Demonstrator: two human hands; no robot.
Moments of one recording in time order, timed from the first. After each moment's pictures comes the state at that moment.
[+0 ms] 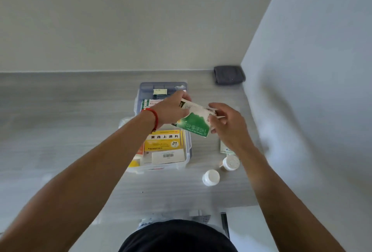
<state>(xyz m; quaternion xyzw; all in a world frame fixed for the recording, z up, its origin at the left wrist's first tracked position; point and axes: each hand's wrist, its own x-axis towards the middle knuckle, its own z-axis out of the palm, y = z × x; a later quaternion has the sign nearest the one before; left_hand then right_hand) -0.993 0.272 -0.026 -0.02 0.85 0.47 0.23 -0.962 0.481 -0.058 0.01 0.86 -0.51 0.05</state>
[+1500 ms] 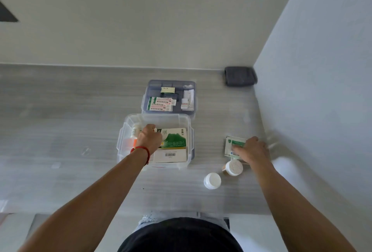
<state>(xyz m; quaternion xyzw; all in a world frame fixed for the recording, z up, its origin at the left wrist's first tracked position) -0.929 0.239 -0.117 -0.35 0.82 0.44 0.14 -0.976 0.557 -0.166 0.23 0.92 -0.19 0.26</state>
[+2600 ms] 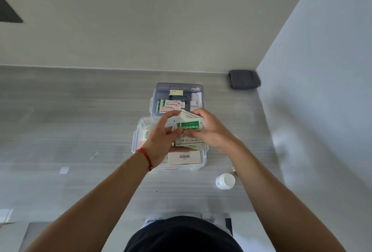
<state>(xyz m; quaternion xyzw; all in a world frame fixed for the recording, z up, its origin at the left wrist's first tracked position) -0.911 0.222 -0.082 -0.17 0.57 0.79 0.17 -0.970 0.398 -0.068 -0.08 0.82 -0.50 0.25</state>
